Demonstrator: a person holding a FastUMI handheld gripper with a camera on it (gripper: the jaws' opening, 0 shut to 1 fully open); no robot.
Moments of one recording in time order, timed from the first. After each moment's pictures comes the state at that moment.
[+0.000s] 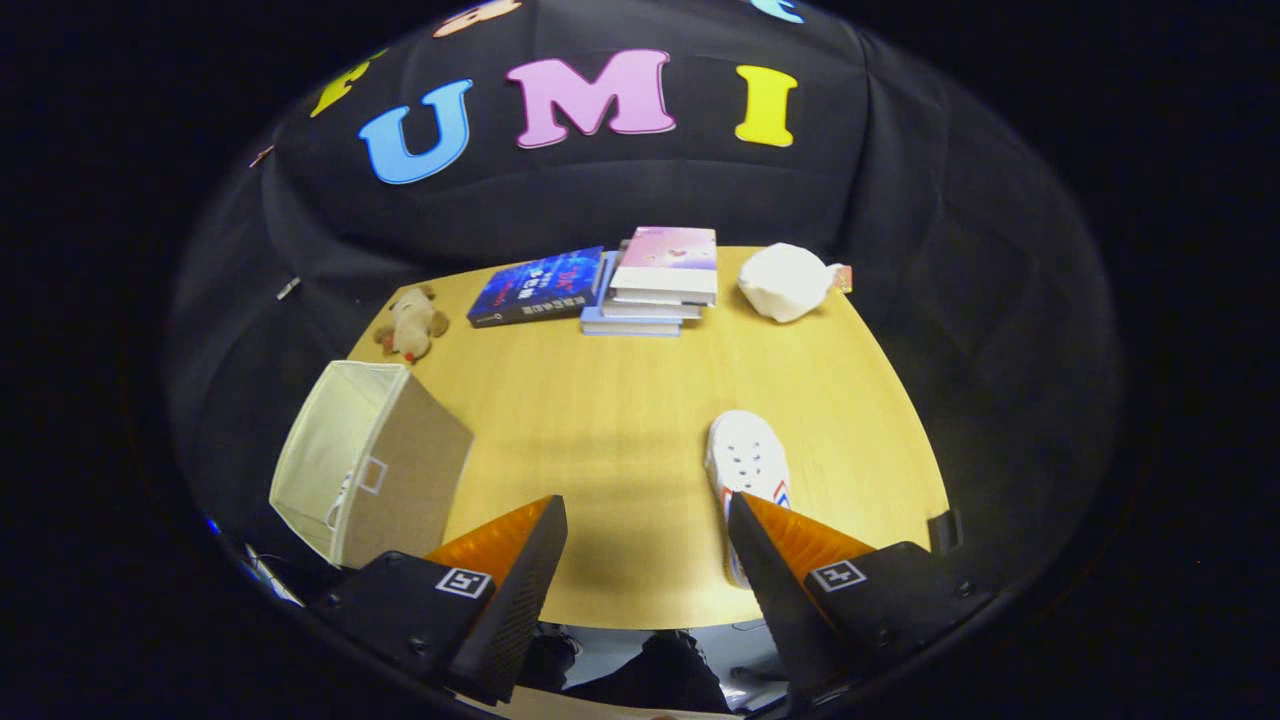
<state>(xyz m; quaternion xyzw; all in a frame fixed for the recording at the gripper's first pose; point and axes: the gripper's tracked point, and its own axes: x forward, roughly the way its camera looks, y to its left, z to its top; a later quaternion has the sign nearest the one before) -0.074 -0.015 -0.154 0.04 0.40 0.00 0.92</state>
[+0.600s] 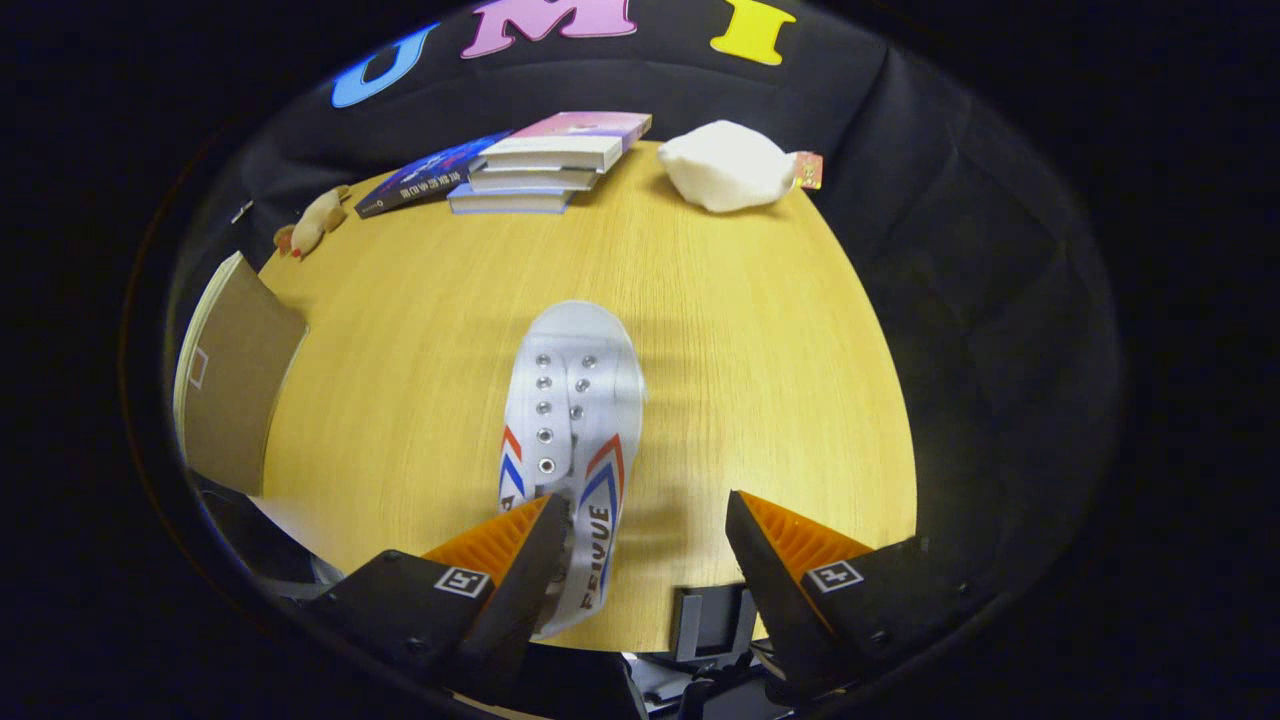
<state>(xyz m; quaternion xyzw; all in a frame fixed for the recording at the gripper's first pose) -0.050 -0.147 -0.316 -0.03 0.51 0.00 0.86</state>
